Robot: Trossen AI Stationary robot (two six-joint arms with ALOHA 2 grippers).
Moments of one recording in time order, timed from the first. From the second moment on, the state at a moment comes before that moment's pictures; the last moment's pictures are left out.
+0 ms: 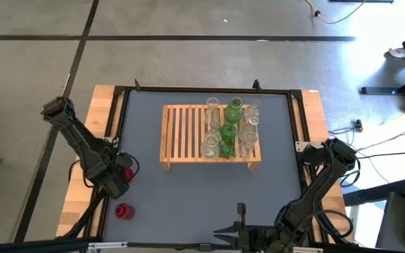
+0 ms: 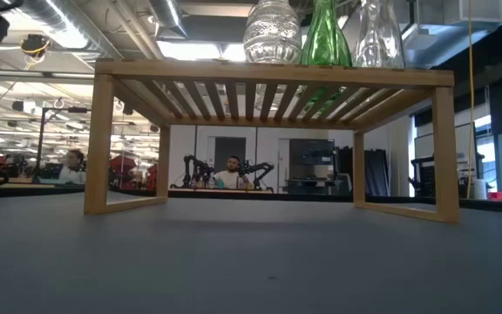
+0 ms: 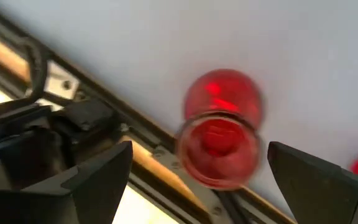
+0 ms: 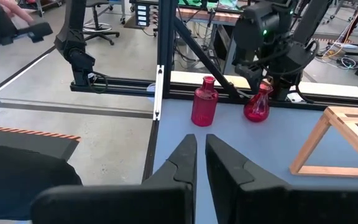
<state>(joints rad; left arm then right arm) -0.85 1.22 0.88 -1.41 -0.09 -1.46 0.89 1.85 1.56 -0.11 0.82 0.26</state>
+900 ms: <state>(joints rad) -0.85 1.22 0.81 -1.31 -0.11 -1.38 0.88 1.85 1.56 -0.11 0.82 0.26</state>
